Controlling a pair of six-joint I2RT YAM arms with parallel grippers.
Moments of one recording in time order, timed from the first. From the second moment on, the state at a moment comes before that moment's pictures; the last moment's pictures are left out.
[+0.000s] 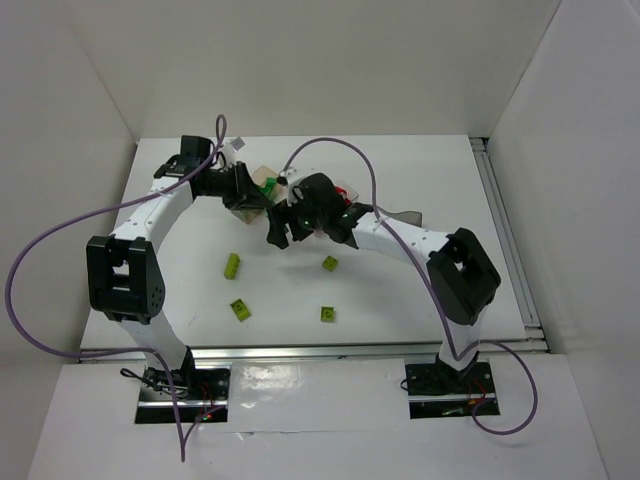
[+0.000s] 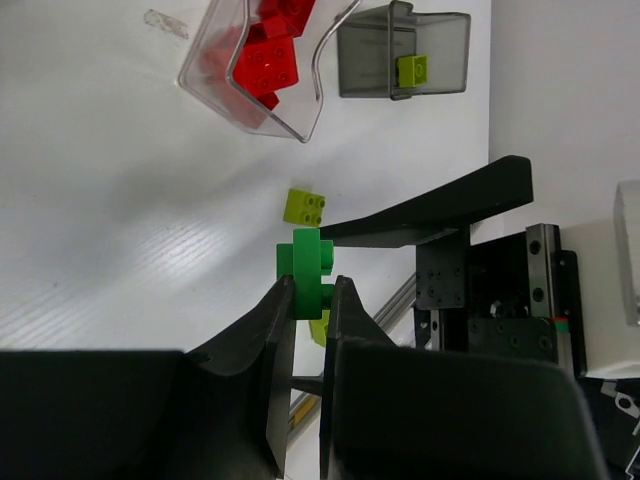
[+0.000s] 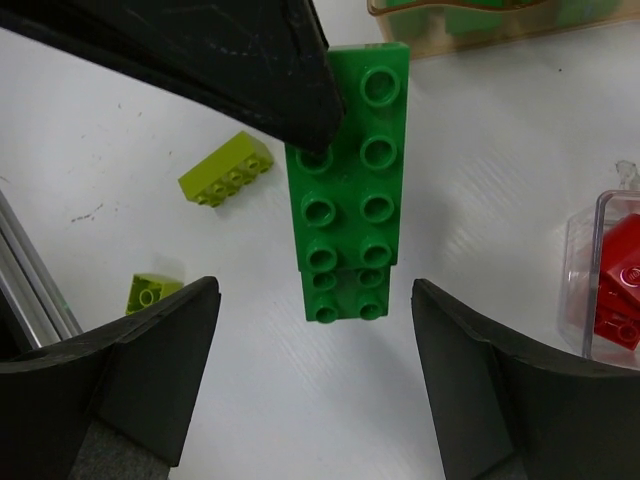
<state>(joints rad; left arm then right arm) -0.07 1.73 1.43 -0.60 0.80 -0.36 0.77 1.82 1.35 -0.10 -0.24 0.22</state>
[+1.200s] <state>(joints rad) -0.05 1.65 1.32 -0.40 0.73 -0.59 0.83 1.93 1.38 0.07 0.01 0.32</state>
